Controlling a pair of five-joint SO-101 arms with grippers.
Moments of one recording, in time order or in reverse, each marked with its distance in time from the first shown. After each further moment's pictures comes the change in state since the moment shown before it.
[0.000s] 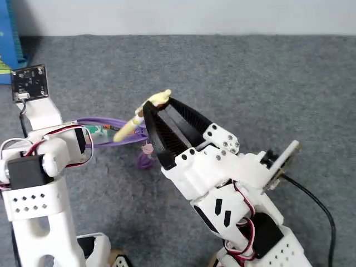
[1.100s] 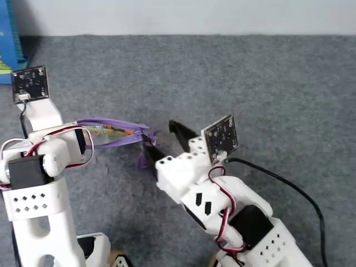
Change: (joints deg) left arm 0.0 -0.1 0.8 0.0 0.0; right arm -0.7 4.5 0.0 35.2 0.7
